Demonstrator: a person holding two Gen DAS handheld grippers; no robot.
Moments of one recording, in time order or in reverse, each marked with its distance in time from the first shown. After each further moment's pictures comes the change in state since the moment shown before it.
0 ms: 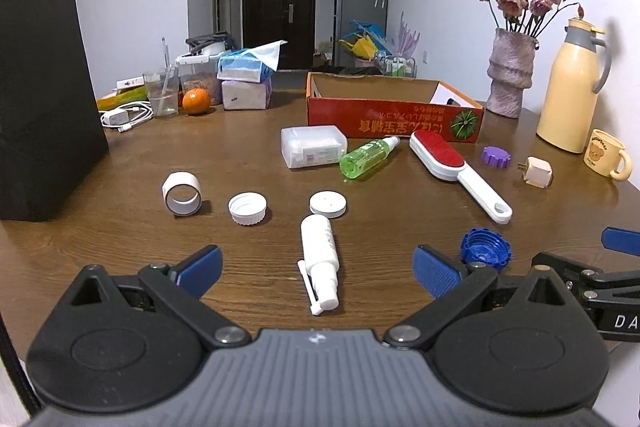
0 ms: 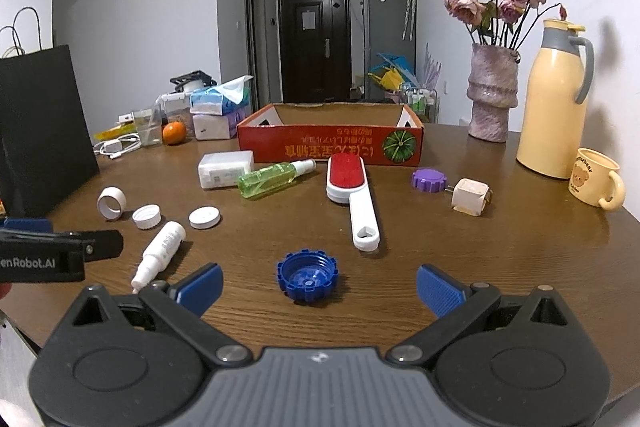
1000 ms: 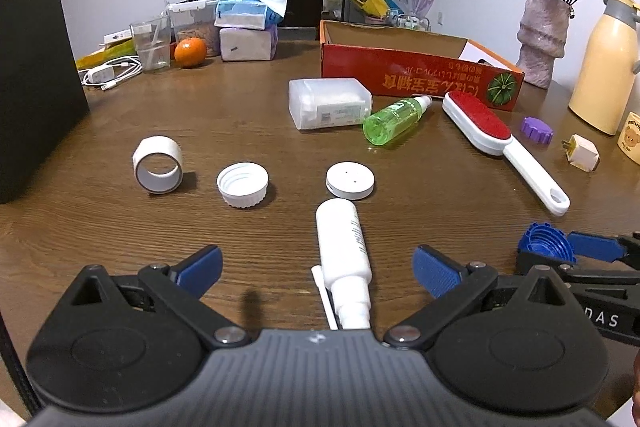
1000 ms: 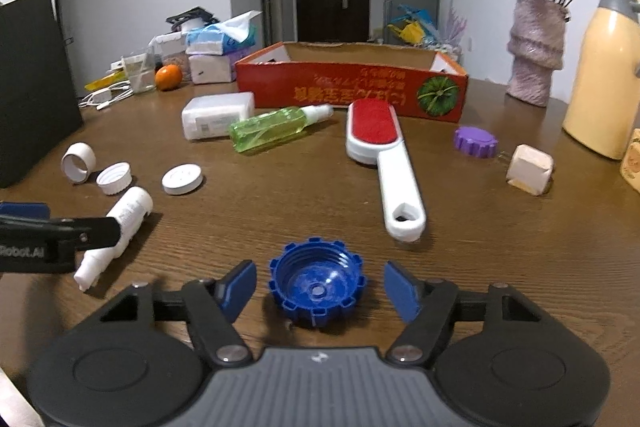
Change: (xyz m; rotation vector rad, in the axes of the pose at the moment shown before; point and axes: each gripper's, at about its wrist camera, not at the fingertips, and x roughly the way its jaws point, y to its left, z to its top) left arm 0.084 0.012 0.007 -0.025 0.134 0.012; right arm 0.103 0.005 0.004 -0.039 0.162 0.046
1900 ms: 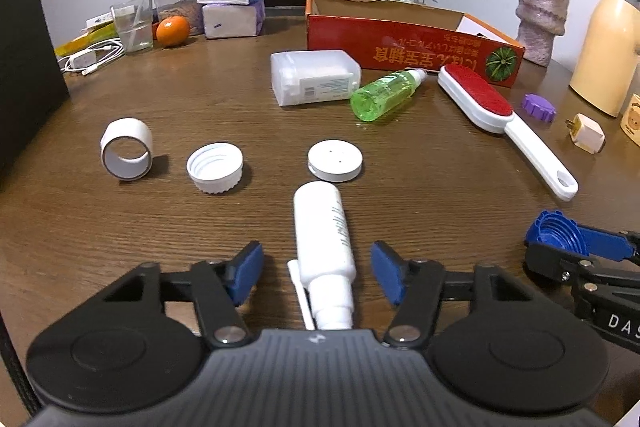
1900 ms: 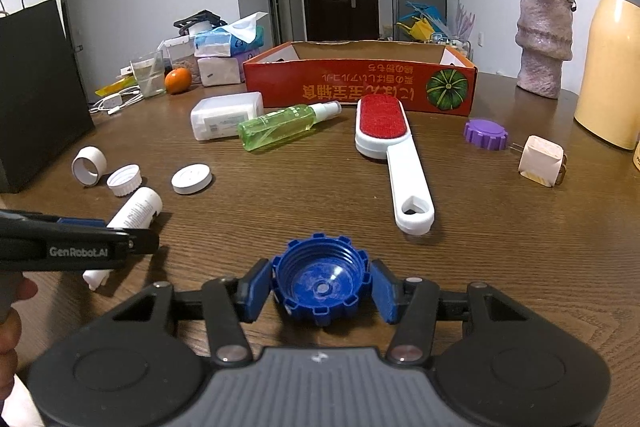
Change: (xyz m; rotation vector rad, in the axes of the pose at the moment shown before) left arm 0.026 -0.012 0.001 0.018 0.063 -0.015; right arm 0.000 -0.007 -0.002 0.020 -0.005 0.041
